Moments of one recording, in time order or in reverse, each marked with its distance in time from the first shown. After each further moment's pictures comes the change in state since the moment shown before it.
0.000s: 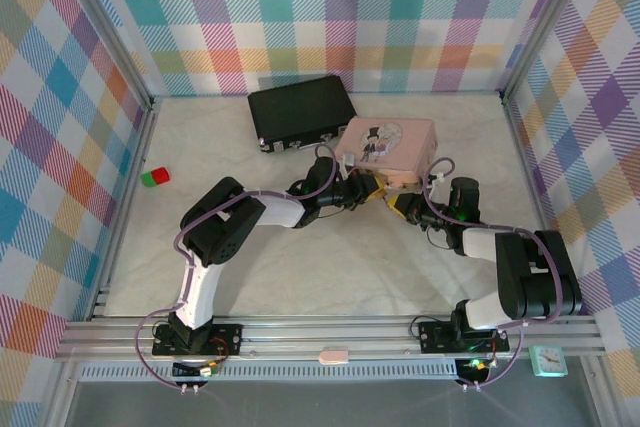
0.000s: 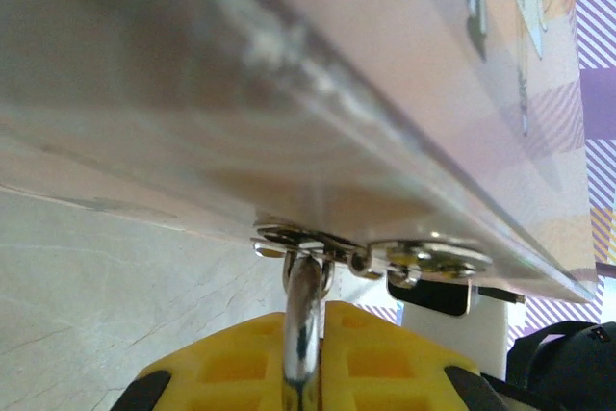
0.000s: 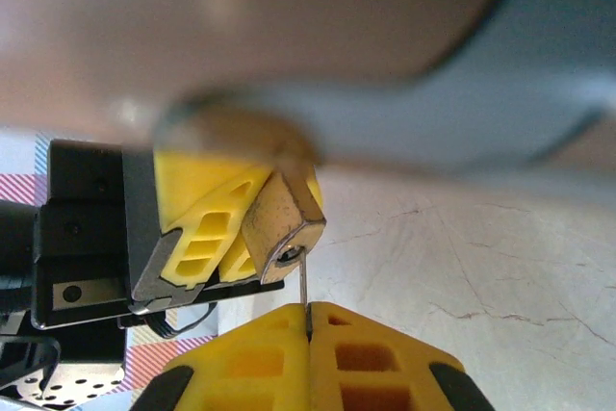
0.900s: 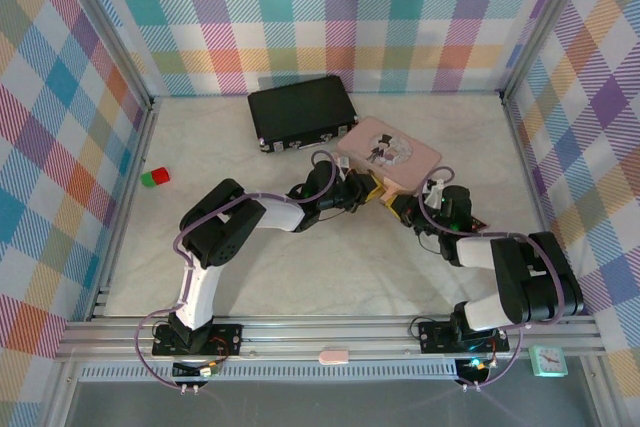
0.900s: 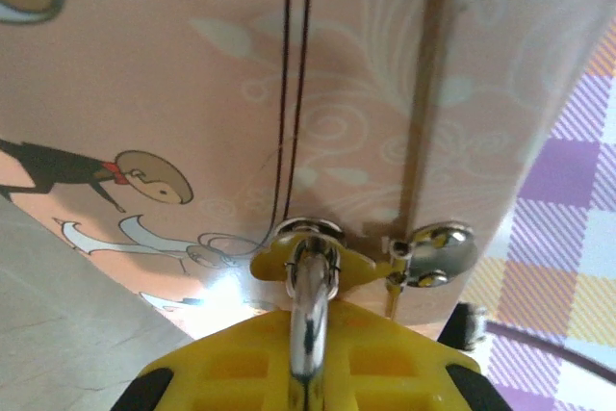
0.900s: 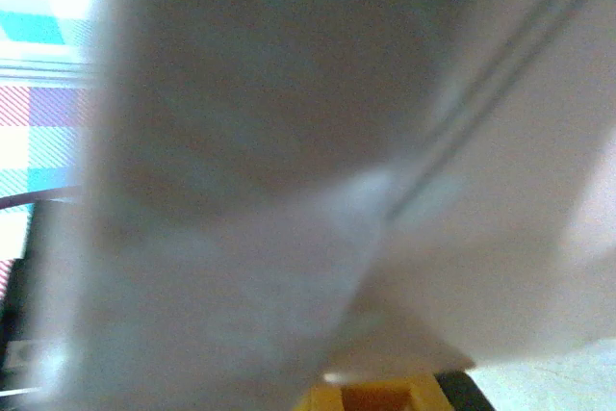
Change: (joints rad) left arm -0.019 -0.008 -0.027 0.044 -0.108 -0.168; right arm 0.105 -0.018 -0.092 0.157 0.245 0.203
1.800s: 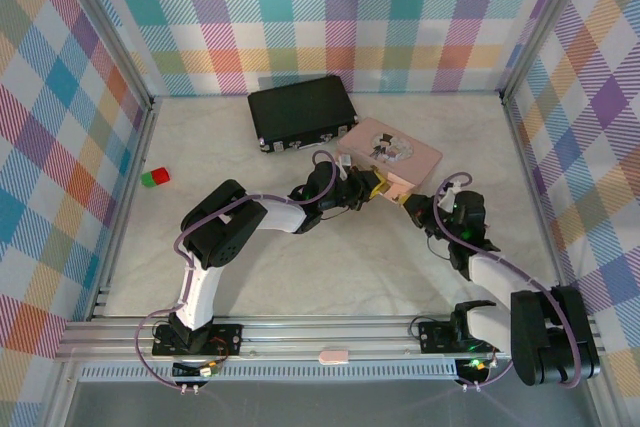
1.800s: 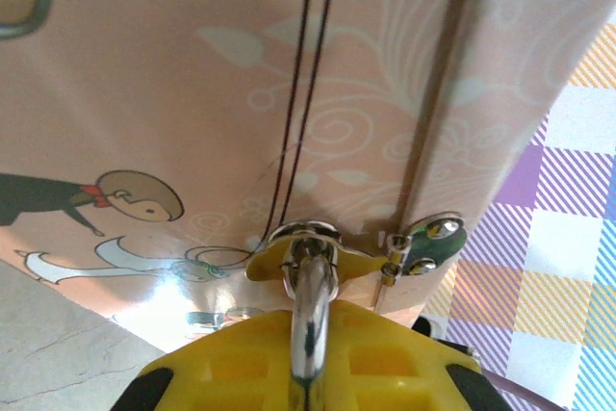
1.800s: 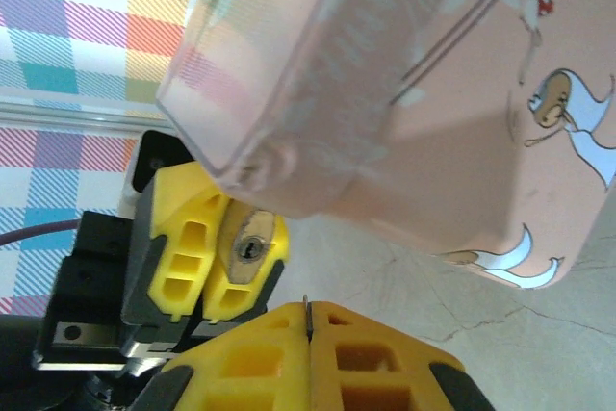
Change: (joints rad) left arm -0.011 0.002 0.000 0.079 -0.013 -0.058; right arm -0.039 -0.301 -0.032 -0.236 0.097 -0.054
